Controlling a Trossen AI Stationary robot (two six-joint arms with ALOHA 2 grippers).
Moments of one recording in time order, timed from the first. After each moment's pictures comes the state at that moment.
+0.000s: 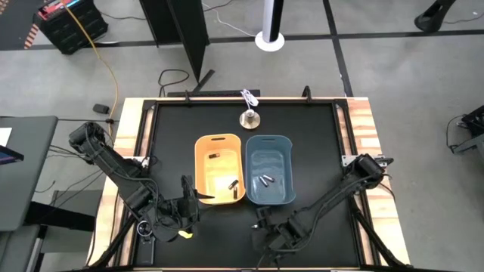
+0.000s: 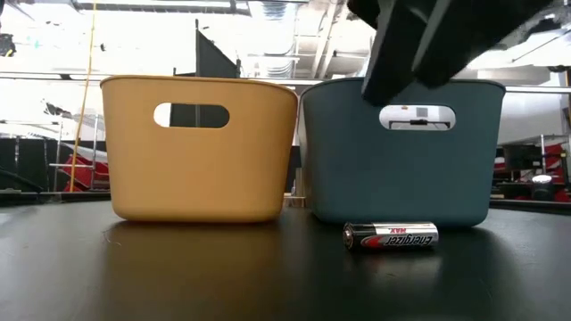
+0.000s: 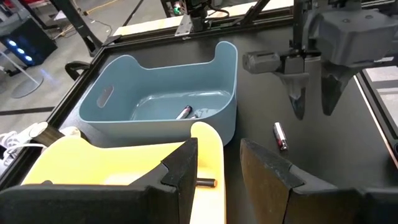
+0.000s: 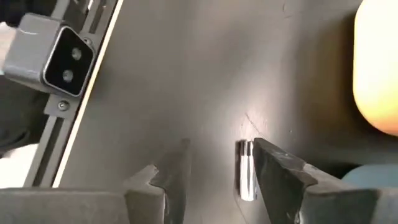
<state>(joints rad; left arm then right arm) -0.75 1.39 1.14 -0.45 -0.90 -0.36 0.64 2.02 1.57 -0.63 0.28 0.31</state>
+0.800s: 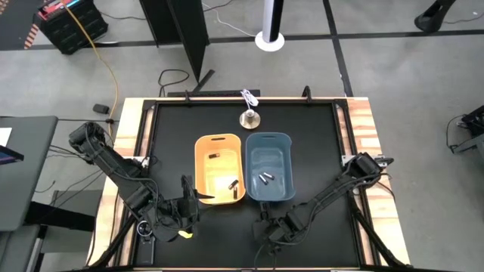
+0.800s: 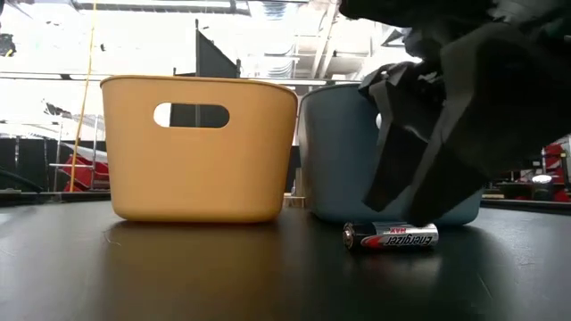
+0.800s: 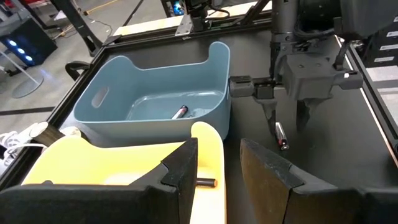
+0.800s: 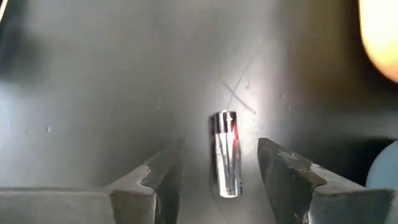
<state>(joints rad) -0.75 1.39 1.14 -0.46 -0.90 -0.36 0.60 2.02 1.35 -0.44 0.32 0.36</state>
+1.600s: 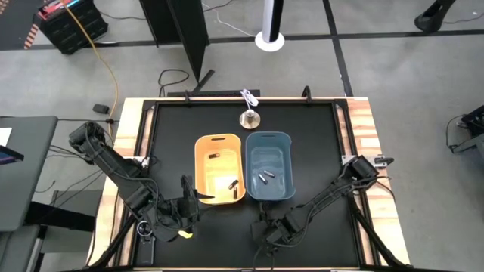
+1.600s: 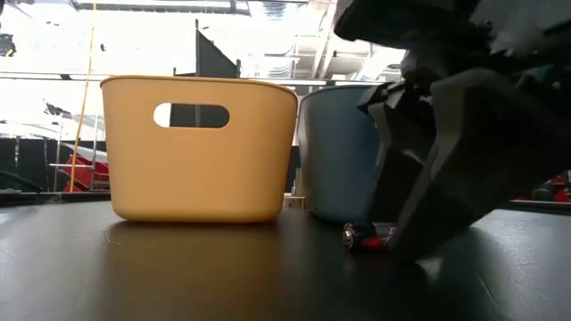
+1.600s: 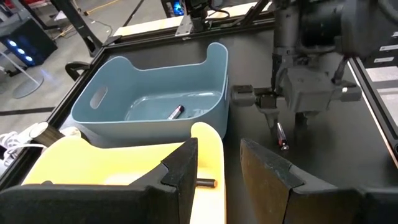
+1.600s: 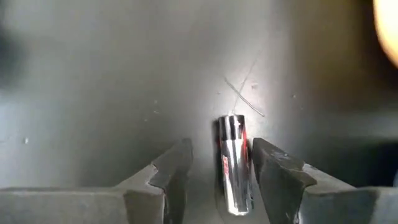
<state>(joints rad) -0.75 1.39 1.14 -0.45 -0.90 -0.36 0.60 2.07 1.35 -0.40 0.33 0.38</state>
